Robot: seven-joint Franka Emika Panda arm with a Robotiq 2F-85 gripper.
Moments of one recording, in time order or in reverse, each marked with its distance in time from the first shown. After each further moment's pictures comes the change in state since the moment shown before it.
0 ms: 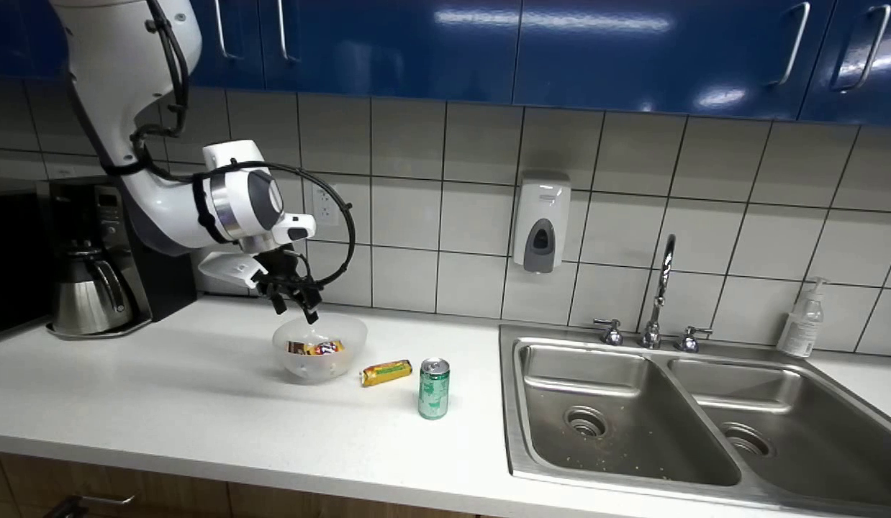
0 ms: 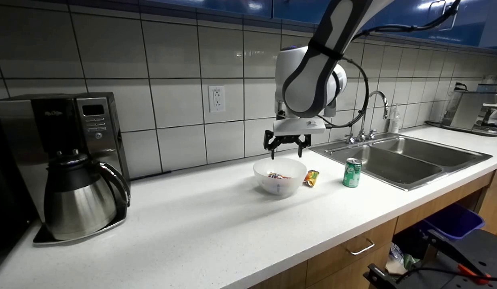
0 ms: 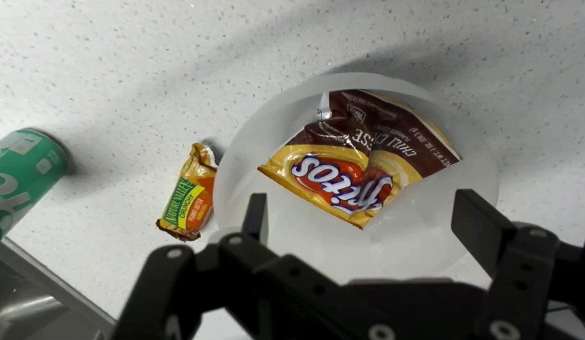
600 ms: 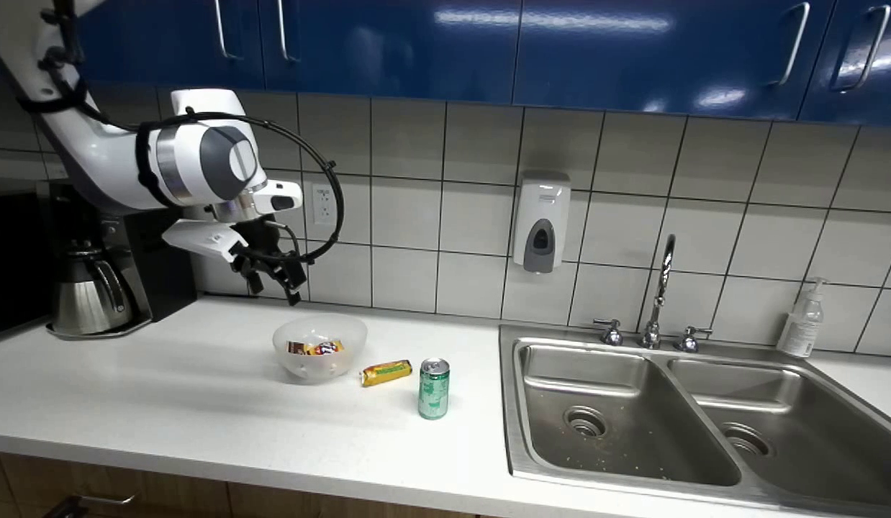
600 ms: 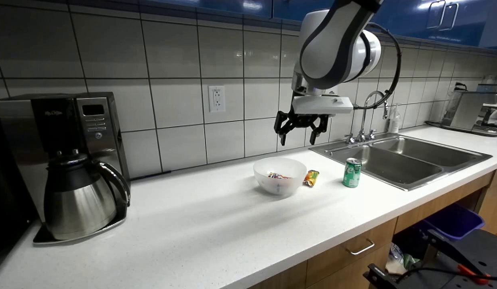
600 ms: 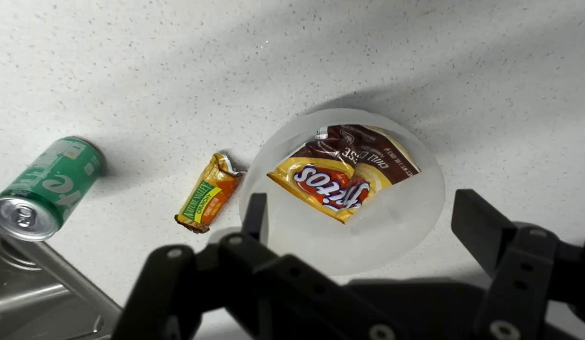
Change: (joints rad) arm 0.001 -0.296 0.003 -0.243 0.181 -0.006 -0.239
